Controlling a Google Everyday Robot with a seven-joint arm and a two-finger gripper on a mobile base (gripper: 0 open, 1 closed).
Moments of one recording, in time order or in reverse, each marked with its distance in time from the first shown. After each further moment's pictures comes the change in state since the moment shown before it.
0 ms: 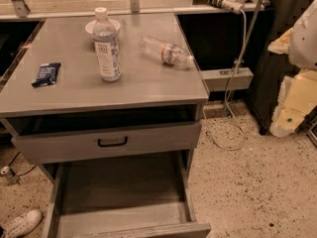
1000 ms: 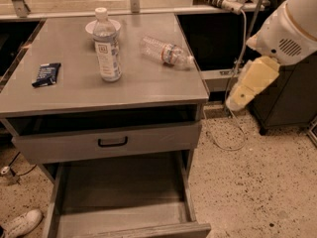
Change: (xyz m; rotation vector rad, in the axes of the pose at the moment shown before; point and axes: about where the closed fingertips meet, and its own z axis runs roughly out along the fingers) arm -0.044 -0.047 0.039 0.002 -0.201 0.178
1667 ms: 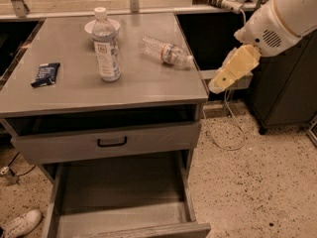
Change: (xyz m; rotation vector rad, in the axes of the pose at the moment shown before) arm -0.036 -0.030 0.021 -0.002 -0.160 0.065
